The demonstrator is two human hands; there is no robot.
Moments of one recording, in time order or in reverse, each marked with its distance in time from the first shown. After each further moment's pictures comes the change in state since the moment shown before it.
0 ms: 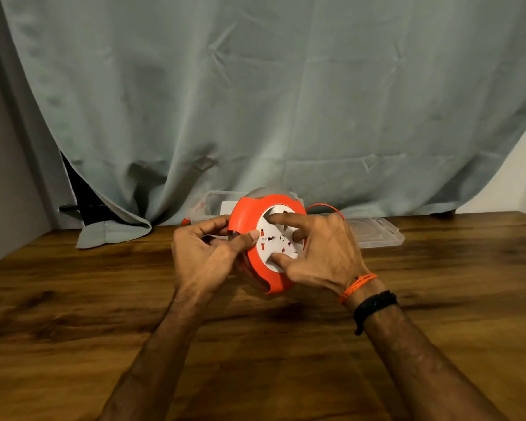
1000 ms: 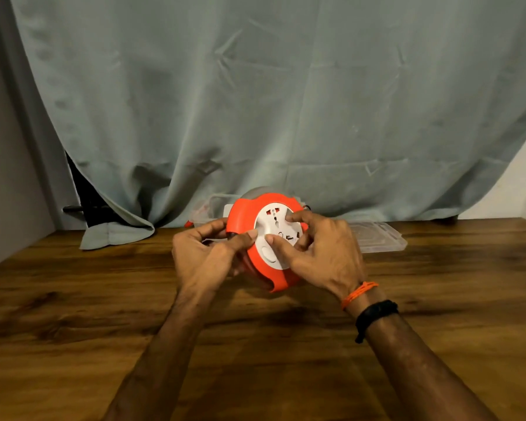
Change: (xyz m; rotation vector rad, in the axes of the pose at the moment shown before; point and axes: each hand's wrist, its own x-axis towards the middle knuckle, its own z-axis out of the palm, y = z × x) left_hand 0.000 0.006 -0.003 -0.113 0.015 -0.100; right_hand 0.003 -0.001 0.005 0.099 0.058 0.168
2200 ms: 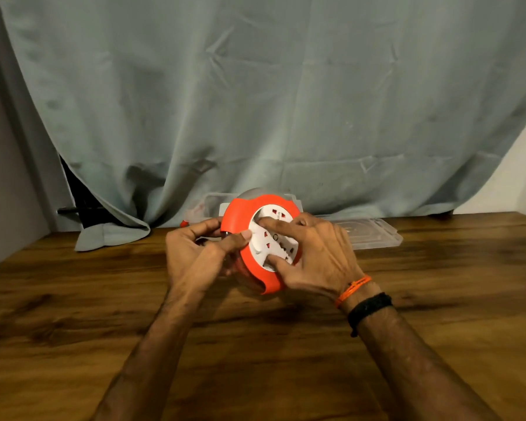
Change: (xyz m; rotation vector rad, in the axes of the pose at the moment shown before) left_hand 0.001 0.000 -0.004 0.040 -0.036 0.029; right_hand -0.007 0.007 -0.002 -0.183 -0.092 -0.274
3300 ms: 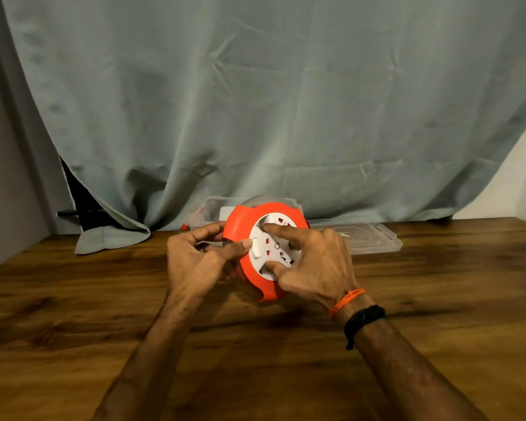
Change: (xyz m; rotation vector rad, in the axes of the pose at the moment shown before) left_hand 0.005 -0.005 -0.004 0.017 -0.029 0.022; right_hand -0.002 -0.005 0.011 0.093 0.085 0.129
